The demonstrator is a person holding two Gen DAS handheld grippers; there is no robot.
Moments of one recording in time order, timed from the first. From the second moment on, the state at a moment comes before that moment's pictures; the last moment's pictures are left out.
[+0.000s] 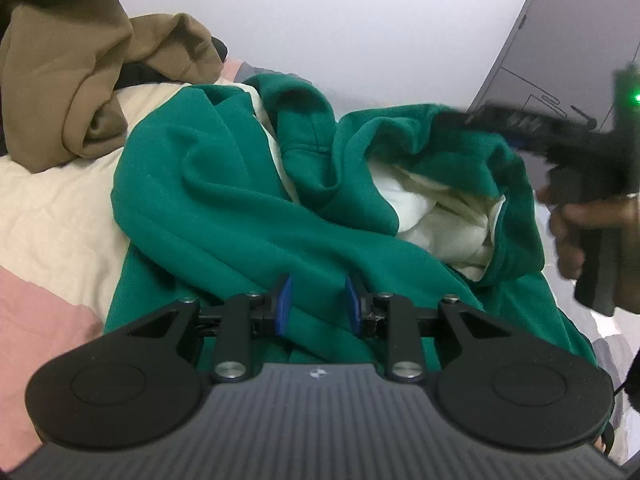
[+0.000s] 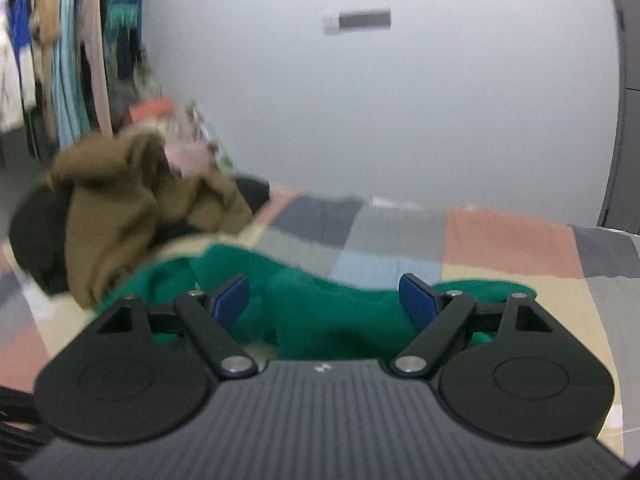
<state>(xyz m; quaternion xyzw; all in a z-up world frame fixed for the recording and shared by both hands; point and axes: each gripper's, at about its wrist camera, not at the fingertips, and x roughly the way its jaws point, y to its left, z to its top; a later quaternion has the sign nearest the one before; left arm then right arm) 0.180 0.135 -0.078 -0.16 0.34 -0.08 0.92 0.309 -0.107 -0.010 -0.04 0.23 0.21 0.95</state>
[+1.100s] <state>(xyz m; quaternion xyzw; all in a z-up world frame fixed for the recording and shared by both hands) 0.111 0.160 -0.030 -0.19 0.23 -0.08 0.95 0.063 -0.091 -0.032 -0.16 0.30 0.36 0.87</state>
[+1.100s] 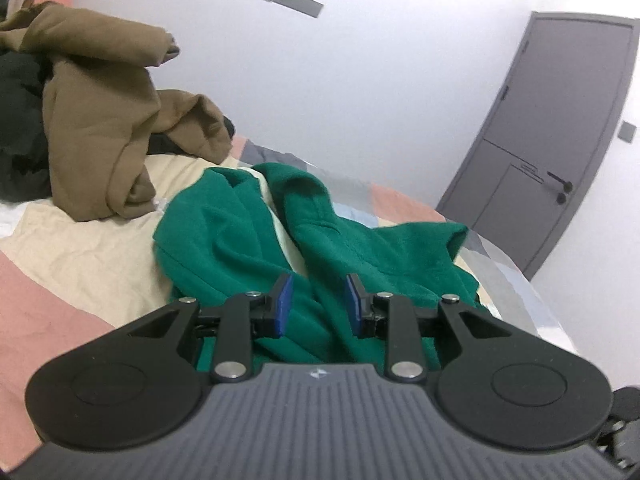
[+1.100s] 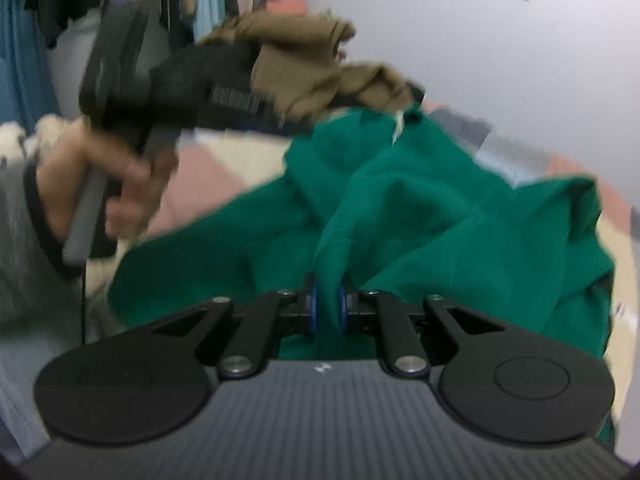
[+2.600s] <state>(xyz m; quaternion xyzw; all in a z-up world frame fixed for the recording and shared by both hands) 0.164 0.067 -0.090 -0.09 0.37 -0.09 0.92 0.181 -0.176 -0.098 0.04 0.37 0.19 0.91</state>
